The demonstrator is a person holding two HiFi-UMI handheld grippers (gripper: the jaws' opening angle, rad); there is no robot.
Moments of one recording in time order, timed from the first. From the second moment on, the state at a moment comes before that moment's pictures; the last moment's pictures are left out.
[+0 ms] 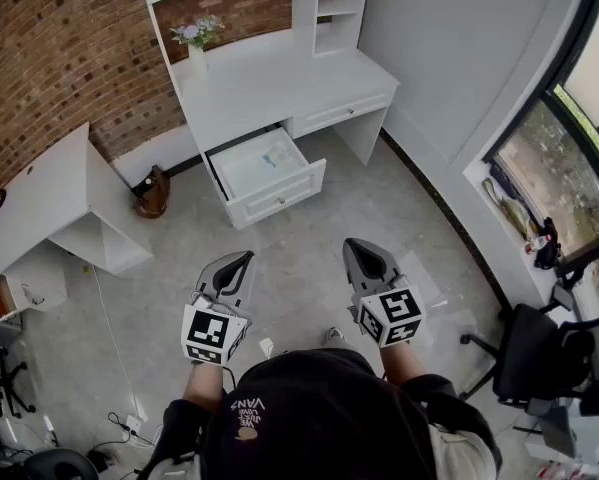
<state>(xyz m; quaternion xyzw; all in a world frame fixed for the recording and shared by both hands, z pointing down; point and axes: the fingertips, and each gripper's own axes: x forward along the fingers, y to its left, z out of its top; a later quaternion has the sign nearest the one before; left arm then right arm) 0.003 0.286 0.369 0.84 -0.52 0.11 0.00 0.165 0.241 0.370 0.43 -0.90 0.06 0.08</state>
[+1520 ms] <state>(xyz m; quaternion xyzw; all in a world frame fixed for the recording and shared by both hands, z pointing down) -0.015 0.060 0.401 0.79 -0.60 0.09 0.06 0.137 -0.005 0.422 0.30 -0.94 0.07 0.13</state>
